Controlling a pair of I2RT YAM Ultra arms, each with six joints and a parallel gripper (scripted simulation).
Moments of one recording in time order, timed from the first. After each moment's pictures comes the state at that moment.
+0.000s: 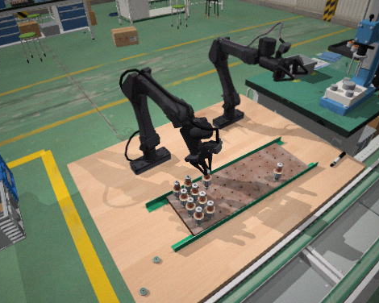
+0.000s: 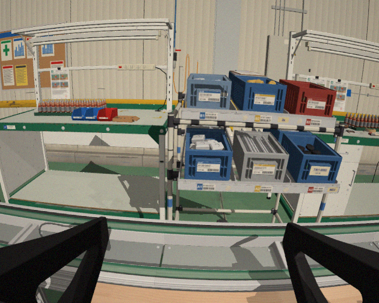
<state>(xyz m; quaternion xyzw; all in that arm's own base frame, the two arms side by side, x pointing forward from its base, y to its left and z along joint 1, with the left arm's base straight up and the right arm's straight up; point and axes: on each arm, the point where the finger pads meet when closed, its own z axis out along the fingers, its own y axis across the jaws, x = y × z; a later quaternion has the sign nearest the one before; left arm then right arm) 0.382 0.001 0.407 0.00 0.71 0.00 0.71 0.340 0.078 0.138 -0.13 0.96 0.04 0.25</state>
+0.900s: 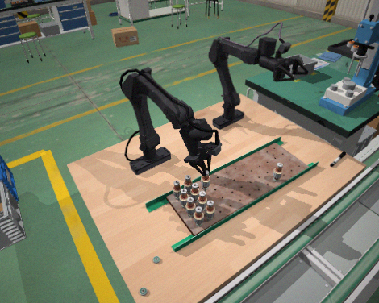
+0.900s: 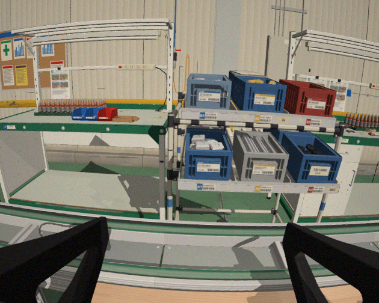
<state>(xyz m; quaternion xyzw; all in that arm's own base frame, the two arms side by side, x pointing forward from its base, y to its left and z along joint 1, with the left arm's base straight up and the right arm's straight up) 0.382 0.001 0.407 0.00 0.71 0.00 0.71 0.338 0.074 0.132 -0.12 0.96 0.03 0.24</state>
